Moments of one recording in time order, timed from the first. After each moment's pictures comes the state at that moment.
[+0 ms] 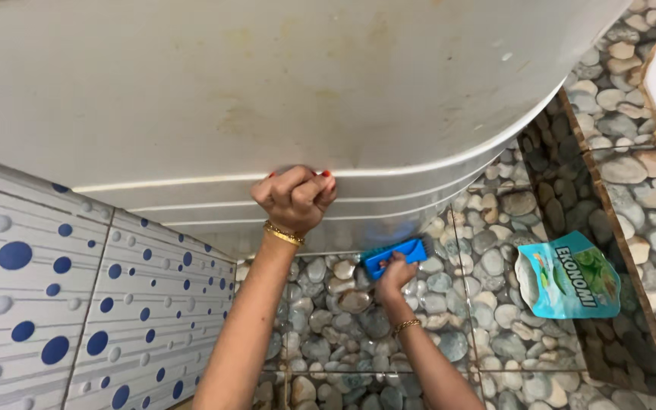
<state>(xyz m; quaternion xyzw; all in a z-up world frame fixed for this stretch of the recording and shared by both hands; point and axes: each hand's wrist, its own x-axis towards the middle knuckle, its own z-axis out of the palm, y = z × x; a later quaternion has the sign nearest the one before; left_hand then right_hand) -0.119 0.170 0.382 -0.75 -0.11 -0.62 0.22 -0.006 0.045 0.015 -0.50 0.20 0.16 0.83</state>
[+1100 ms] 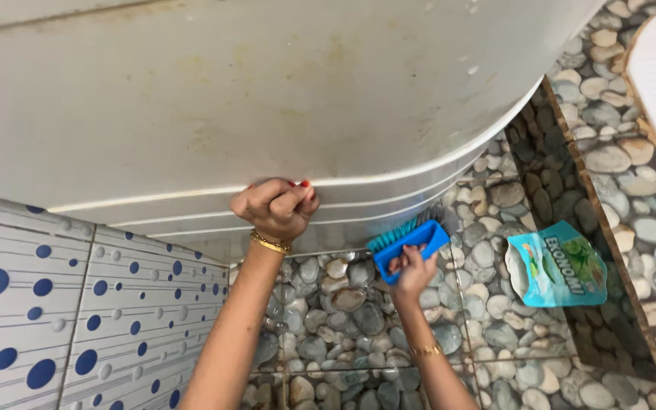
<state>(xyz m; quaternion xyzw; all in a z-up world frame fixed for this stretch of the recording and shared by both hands) -0.119 0.175 0.370 -0.75 -0.11 -0.62 0.20 0.012 -0.012 0.113 -0.40 0.06 0.18 0.90</state>
